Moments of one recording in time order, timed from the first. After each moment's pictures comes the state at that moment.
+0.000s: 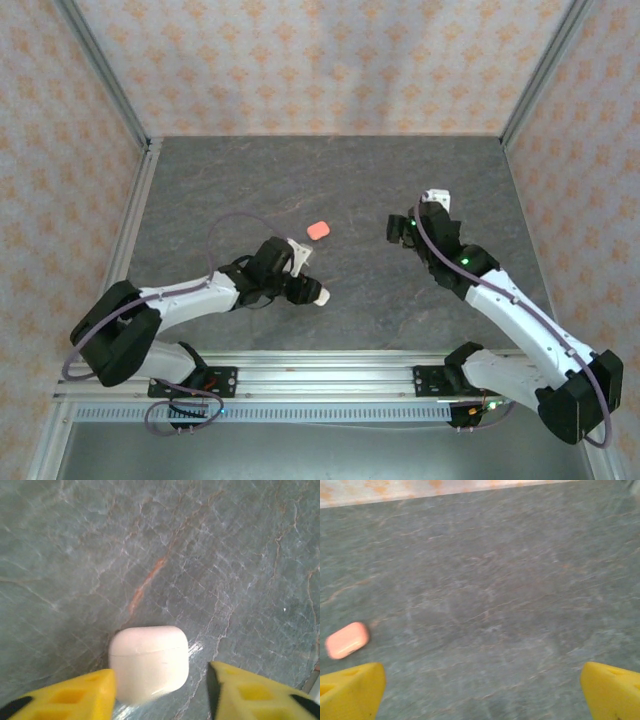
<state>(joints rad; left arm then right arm) -0.69 1.37 0.64 -0.12 0.26 -0.34 0.54 1.01 0.87 -0.53 0.48 0.40</state>
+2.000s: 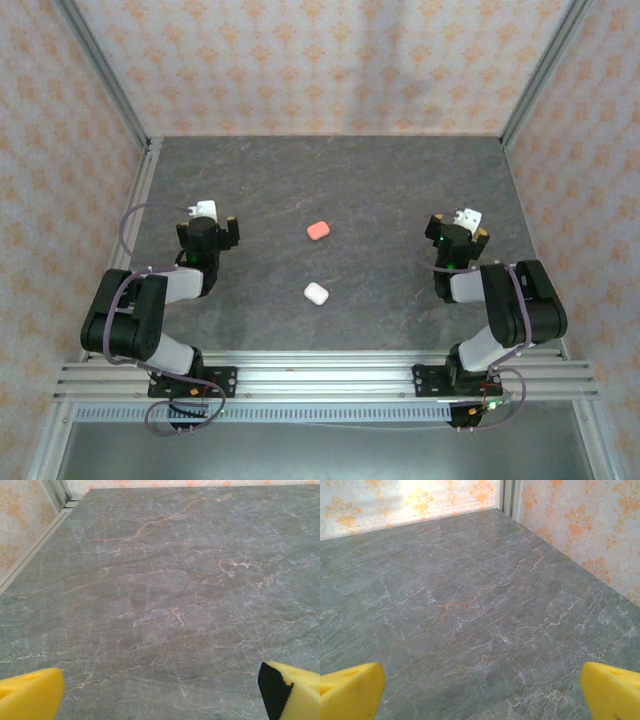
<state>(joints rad) -0.07 1.49 0.45 0.58 -0.33 -0.07 0.08 1.55 0.36 0.84 0.48 0.18</state>
